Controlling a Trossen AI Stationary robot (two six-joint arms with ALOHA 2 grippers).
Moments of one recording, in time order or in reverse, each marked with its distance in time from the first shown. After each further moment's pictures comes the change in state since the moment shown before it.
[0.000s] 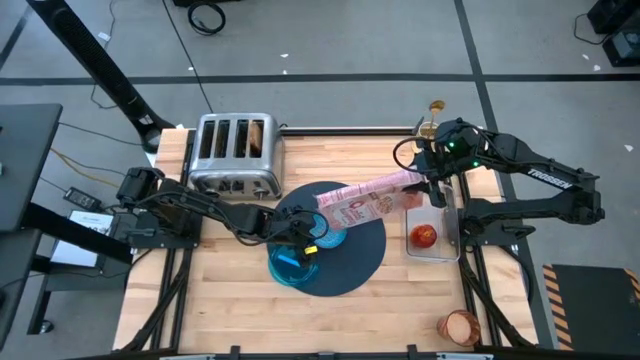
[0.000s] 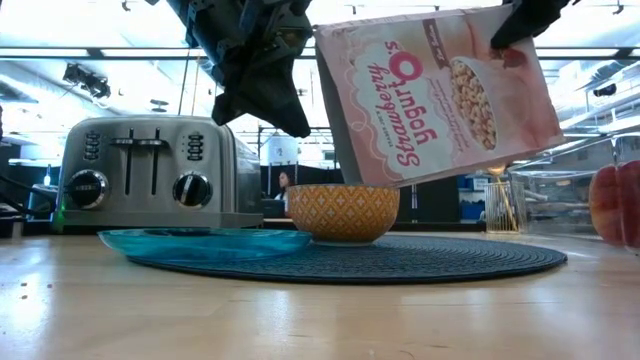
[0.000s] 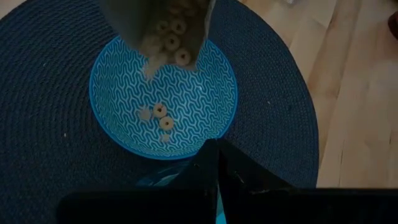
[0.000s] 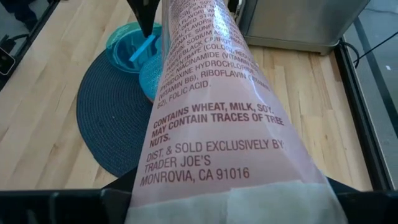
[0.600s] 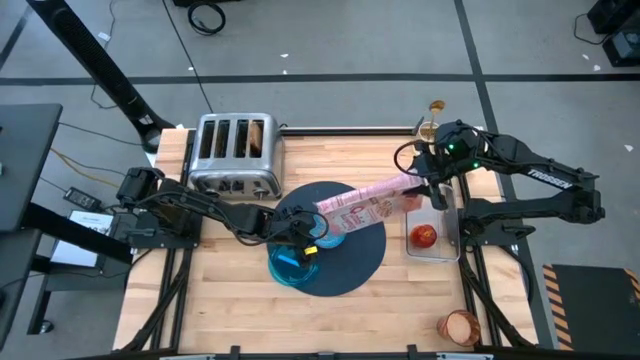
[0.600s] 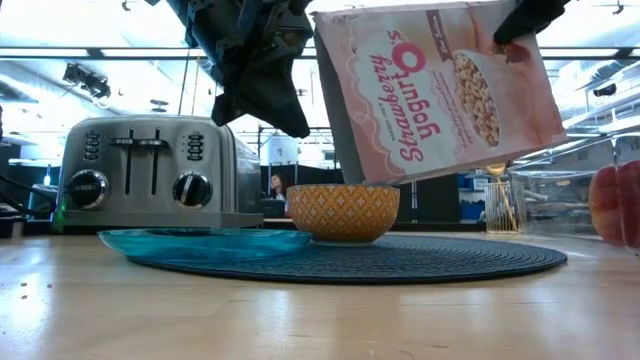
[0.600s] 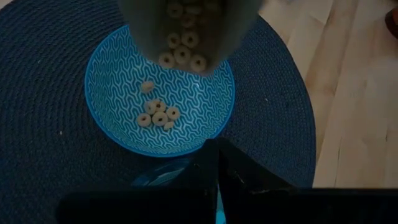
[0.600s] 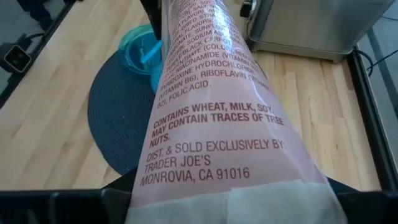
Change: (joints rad) left arm 0.000 0.000 0.000 -0.001 0.016 0.000; right arm 0.016 0.000 0.000 0.001 -0.023 -0.010
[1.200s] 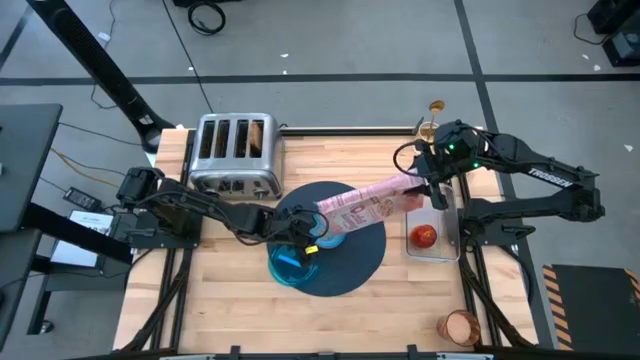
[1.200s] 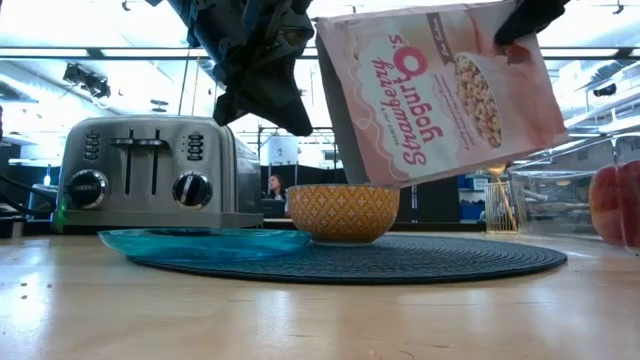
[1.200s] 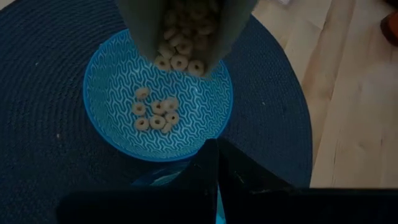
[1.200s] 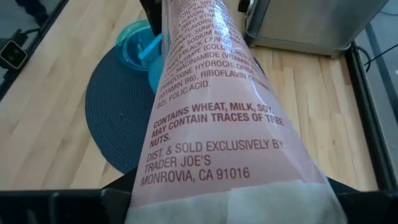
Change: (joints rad) left arm 0.005 0.000 0.000 0.013 0.000 -0.007; right arm 0.030 0.011 0.017 -0.019 0.029 0.007
